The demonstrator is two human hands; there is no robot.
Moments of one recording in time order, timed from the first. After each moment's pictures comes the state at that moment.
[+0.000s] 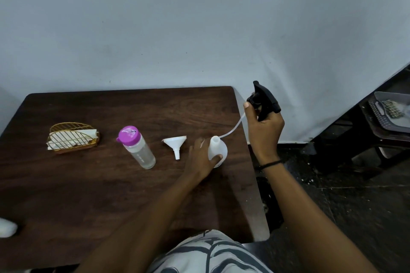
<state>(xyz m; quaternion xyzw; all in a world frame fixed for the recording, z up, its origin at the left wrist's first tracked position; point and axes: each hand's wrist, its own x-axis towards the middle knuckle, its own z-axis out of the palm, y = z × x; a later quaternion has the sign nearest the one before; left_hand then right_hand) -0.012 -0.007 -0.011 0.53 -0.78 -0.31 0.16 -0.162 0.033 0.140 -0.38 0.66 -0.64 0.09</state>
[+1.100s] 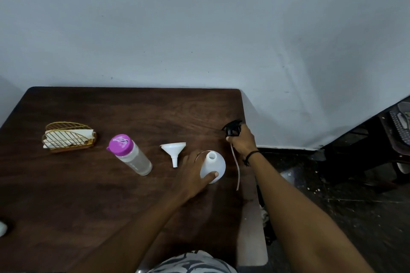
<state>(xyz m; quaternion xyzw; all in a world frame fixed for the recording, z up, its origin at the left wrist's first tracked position) 0.008 -0.002 -0.017 0.49 -0.80 -0.29 0.21 -0.206 -0.050 0.011 -0.37 0.78 -0.32 0.39</state>
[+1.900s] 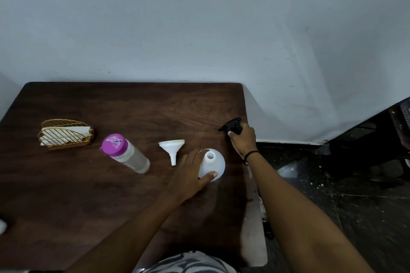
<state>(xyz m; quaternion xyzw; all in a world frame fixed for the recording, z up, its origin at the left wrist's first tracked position) 0.011 -0.003 -0.018 0.48 -0.81 -0.29 0.20 -0.210 -0.064 -0.018 -0.35 0.81 -0.30 0.35</state>
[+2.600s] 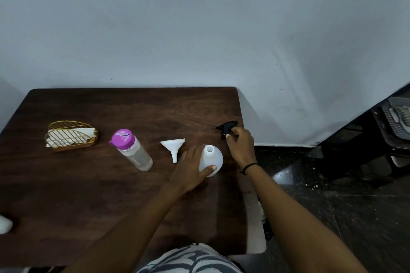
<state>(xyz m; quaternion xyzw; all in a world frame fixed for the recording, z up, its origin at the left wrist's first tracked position) 0.015 -0.003 -0.013 0.47 -0.80 -0.32 0.17 -0.186 -0.011 0.005 -0.45 0.80 -0.33 0.22</state>
